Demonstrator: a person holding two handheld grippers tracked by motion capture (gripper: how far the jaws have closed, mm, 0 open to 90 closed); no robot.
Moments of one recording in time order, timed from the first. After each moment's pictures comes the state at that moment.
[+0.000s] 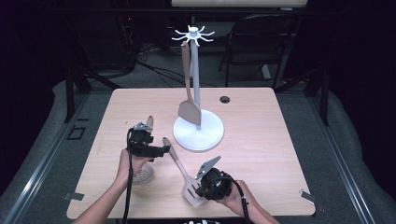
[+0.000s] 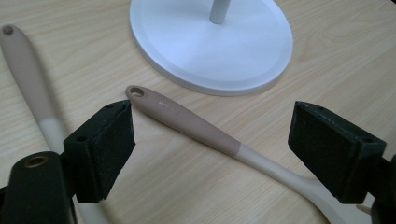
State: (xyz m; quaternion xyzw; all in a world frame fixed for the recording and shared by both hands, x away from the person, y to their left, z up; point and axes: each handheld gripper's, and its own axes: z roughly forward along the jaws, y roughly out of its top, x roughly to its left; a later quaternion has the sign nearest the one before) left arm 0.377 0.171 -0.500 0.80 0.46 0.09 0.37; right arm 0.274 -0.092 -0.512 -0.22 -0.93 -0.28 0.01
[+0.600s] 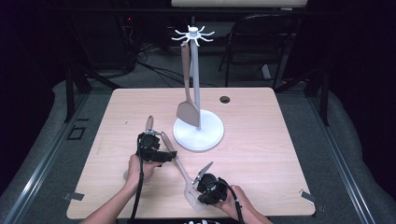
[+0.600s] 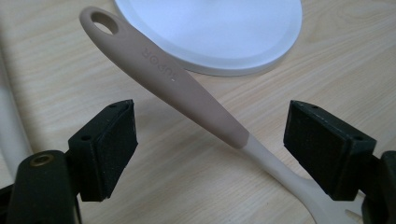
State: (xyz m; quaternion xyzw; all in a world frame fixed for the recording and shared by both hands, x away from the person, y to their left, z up) left arm 0.374 0.147 -0.522 0.80 0.49 0.07 0.34; right arm 0.277 -0.083 -0.551 -0.27 -0.94 -0.22 0.03
